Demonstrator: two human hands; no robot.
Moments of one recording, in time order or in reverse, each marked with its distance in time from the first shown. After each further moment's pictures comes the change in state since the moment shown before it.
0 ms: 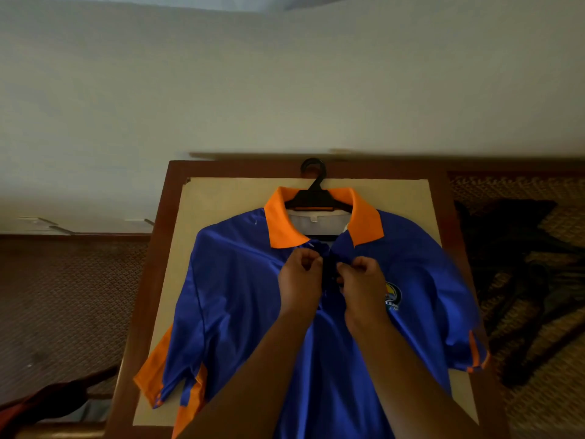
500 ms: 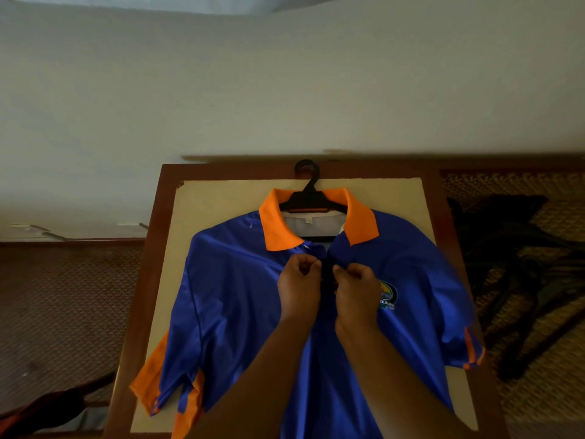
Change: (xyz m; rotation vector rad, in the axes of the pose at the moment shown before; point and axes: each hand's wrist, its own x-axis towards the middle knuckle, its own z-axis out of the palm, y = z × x) left_hand -0.005 -0.006 0.005 -0.071 0.011 -0.034; right_hand -0.011 0.003 0.004 0.061 0.098 0.025
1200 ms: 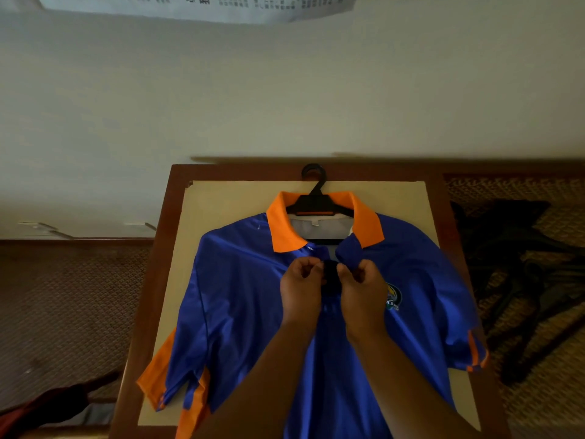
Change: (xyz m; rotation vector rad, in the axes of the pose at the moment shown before) left_hand -0.010 0.003 -0.008 -0.183 -0.017 -0.071; right_hand -0.007 0.001 -0.009 -0.174 -0.082 -0.254
